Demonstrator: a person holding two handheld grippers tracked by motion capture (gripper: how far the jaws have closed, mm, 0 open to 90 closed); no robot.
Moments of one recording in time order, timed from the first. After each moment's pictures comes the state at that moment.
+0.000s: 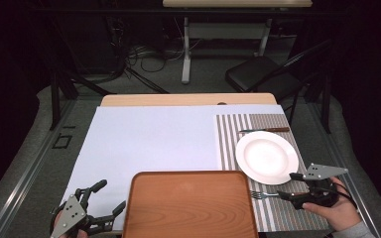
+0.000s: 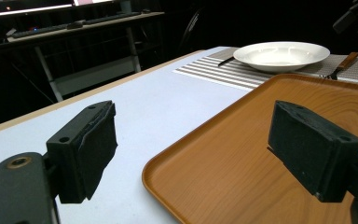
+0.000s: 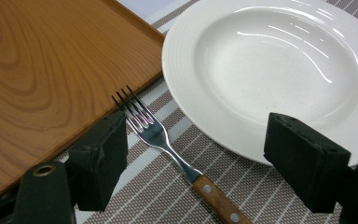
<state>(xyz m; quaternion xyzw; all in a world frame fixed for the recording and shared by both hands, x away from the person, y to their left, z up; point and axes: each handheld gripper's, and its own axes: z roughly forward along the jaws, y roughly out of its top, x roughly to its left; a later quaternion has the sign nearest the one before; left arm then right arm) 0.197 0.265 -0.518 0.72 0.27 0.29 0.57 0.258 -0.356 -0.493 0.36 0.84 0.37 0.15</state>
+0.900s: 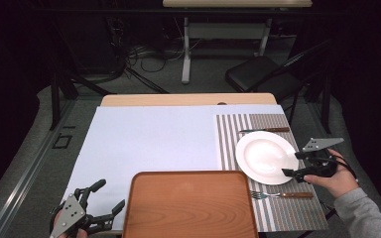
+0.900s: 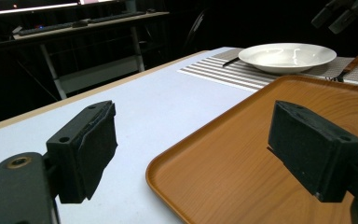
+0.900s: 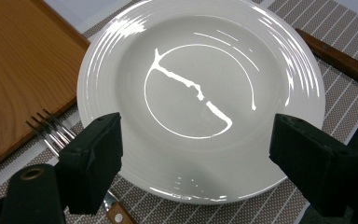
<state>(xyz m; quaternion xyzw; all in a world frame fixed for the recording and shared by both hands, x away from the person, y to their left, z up) 0.198 0.266 -0.519 0.72 0.28 0.29 0.57 0.326 -0.376 -0.478 0.38 0.85 0.33 0.15</state>
